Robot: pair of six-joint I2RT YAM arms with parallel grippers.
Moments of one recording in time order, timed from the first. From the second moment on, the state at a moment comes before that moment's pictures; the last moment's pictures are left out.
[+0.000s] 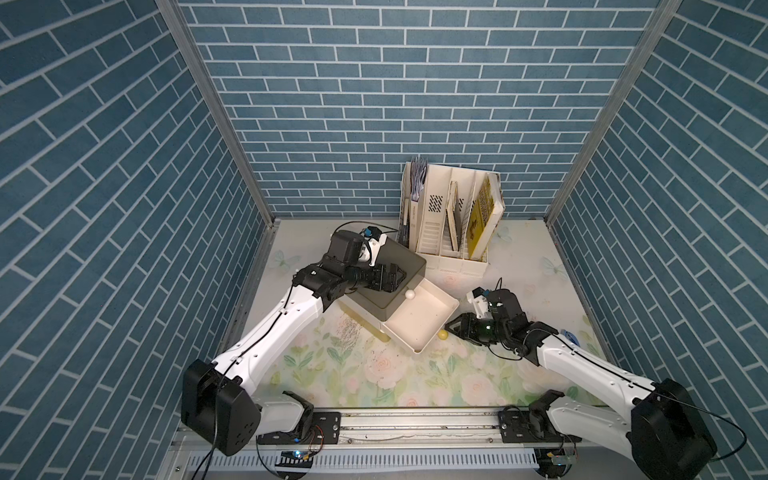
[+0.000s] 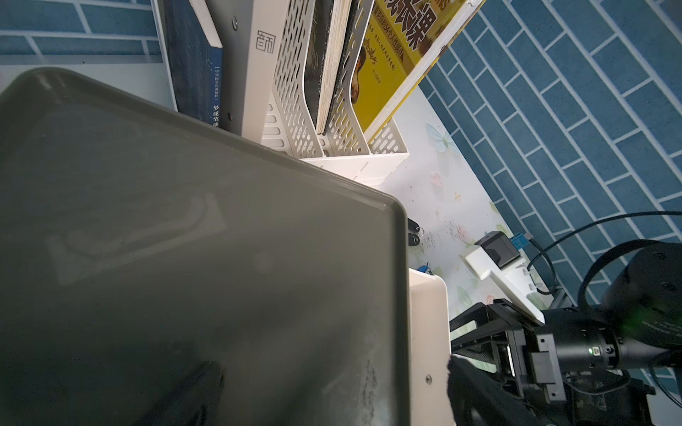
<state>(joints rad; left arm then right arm) -0.49 1.32 1.17 -0.52 0.34 -0.28 0.59 1.11 0.53 -0.20 -0.46 0.82</state>
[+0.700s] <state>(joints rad) -0.48 1.30 1.14 -0.49 0.35 -0.28 0.65 1.34 0.67 -0.06 -0.44 0.82</state>
